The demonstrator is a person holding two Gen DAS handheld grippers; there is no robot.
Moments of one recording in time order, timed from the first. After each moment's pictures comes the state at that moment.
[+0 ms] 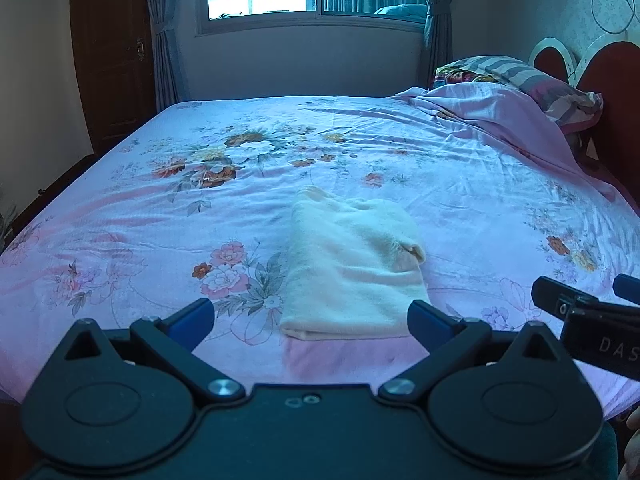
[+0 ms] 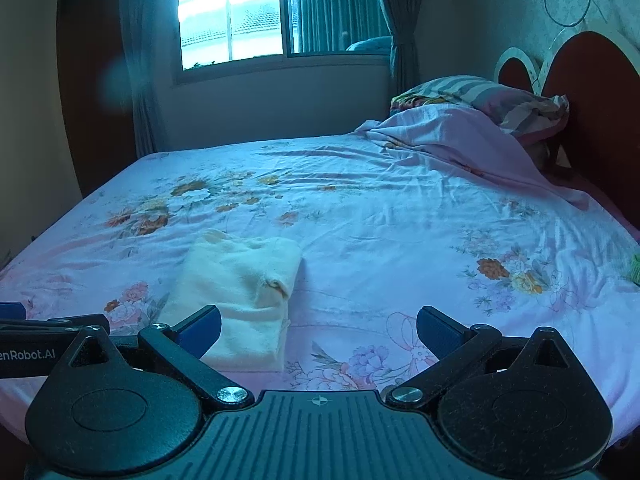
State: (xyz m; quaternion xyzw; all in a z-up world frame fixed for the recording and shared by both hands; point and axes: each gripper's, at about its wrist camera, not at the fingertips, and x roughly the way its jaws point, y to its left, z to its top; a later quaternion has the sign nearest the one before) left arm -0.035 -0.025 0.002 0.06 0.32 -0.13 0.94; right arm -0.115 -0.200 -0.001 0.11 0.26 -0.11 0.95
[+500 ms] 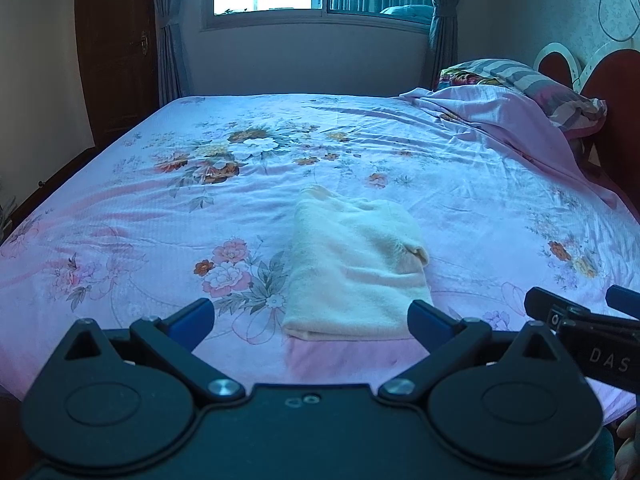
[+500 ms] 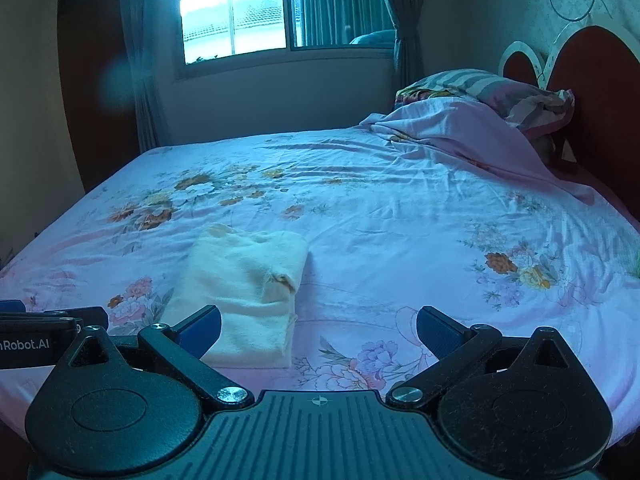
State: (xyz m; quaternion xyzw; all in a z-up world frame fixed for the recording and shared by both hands) left arm -0.030 -0.020 0.002 0.05 0.33 -0.13 0.93; right arm -0.108 -0.196 -0.006 0.11 0.27 -0.10 0.95
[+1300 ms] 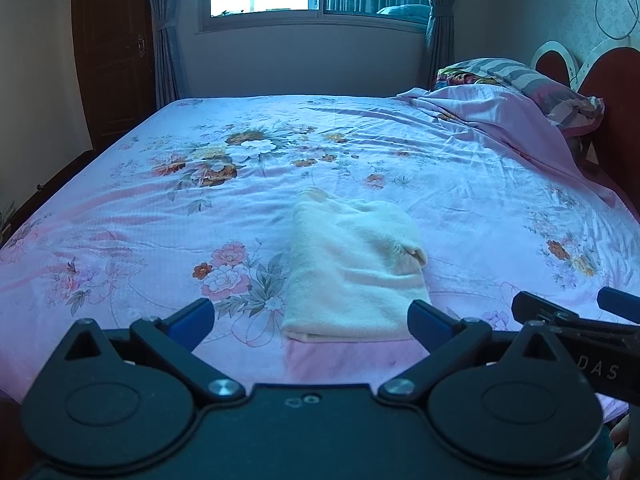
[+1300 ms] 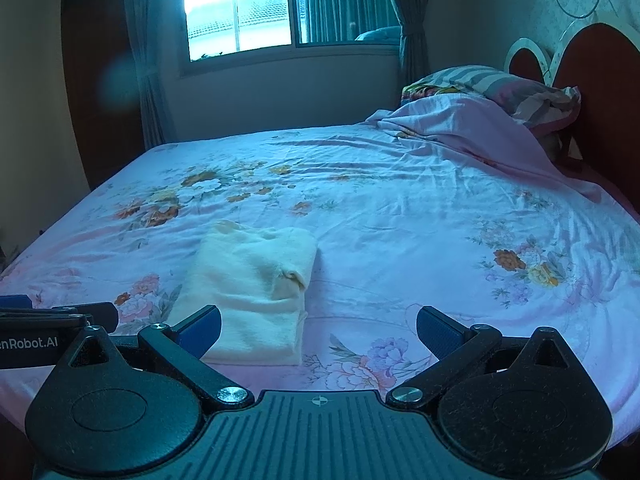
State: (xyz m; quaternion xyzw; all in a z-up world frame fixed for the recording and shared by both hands) left arm -0.027 -0.019 0.005 0.05 0.33 -0.13 0.93; right arm -0.106 -0.194 -0.007 0.11 0.28 -0.09 0.95
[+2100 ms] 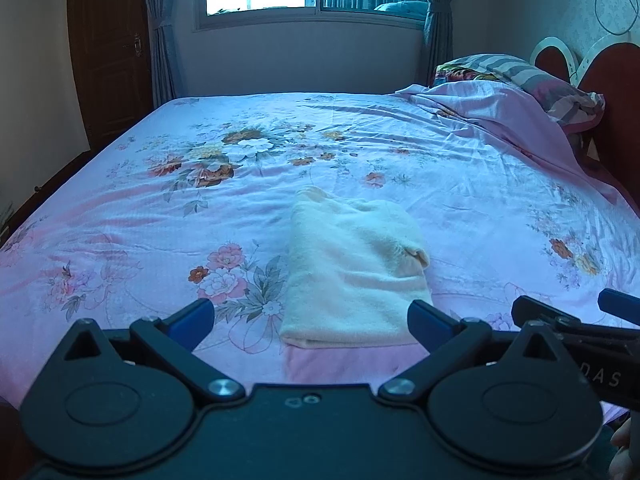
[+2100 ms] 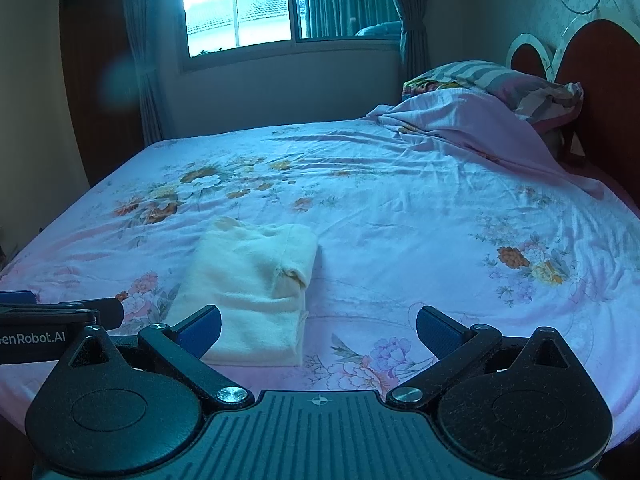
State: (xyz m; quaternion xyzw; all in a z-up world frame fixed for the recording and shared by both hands) left arm -0.018 -0.025 0.000 0.06 0.33 -0.13 0.93; right arm -0.097 -0.195 -0.012 0.12 0.28 -0.09 0.95
